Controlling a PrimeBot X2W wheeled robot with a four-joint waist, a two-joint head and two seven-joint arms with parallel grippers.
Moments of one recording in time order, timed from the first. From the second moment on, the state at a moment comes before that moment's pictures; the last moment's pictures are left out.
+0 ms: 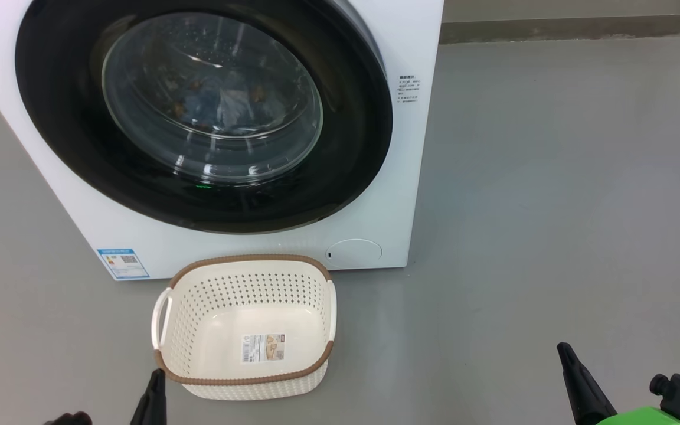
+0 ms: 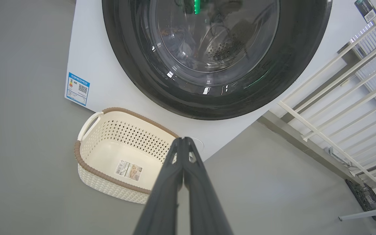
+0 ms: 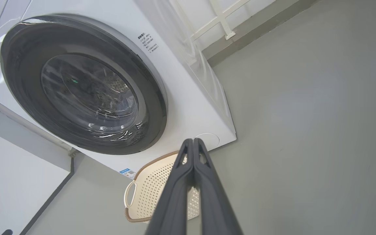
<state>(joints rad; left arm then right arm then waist) 0.08 0.09 -0.15 0.15 -0.77 -0.02 -0.08 0.10 -0.03 -0.08 0.10 0.67 0.14 0.01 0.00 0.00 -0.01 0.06</state>
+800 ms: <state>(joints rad) 0.05 0.09 -0.09 0.18 -1.02 -0.05 -0.03 0.06 -0.04 -0.10 0.15 0.95 0.14 0.03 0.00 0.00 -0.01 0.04</state>
